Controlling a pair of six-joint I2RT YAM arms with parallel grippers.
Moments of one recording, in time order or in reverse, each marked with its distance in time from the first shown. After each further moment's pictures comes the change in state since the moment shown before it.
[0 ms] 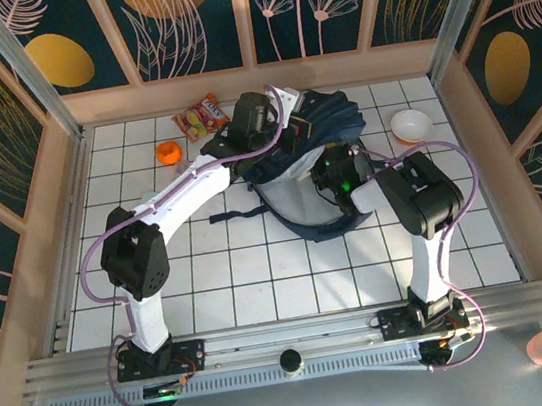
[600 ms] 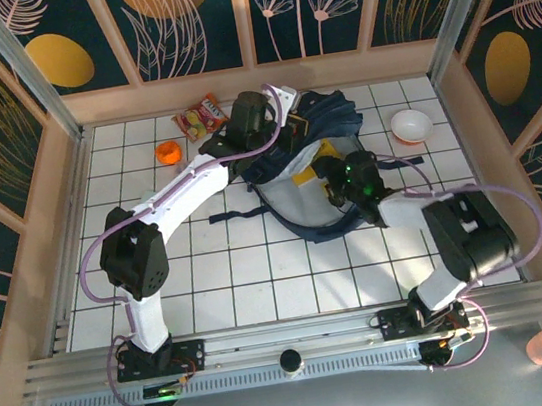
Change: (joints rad) left arm 0.017 0.000 0.000 0.000 -0.030 0.019; right arm -0.037 -0.433 -0.195 -0.362 -0.221 -0.120
